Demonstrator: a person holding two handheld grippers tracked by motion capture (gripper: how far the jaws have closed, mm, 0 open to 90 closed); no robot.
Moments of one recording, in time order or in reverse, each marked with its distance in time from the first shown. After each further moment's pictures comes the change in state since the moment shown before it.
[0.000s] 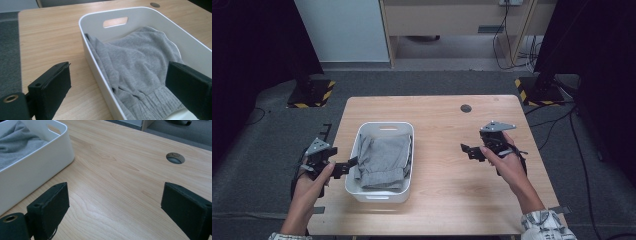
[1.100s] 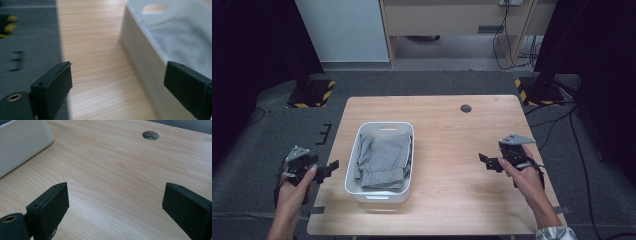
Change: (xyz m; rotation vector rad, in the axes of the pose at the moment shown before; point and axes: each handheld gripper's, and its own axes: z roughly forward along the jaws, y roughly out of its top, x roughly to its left) left arm 0.045 -0.034 -0.018 0.050 0.160 -0.045; right arm -0.028 -0.051 -0.028 0.015 -0.087 0.045
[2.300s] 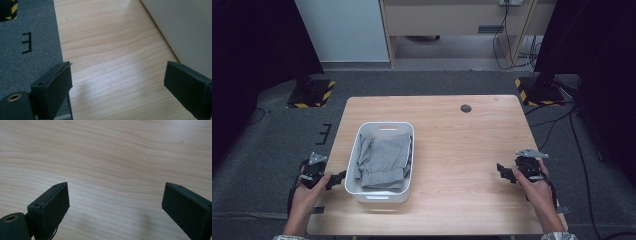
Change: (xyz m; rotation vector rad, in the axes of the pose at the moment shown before) left arm 0.000 -0.033 0.050 0.184 0.040 0.040; right arm -0.043 -0.069 0.001 0.097 -0.201 0.141
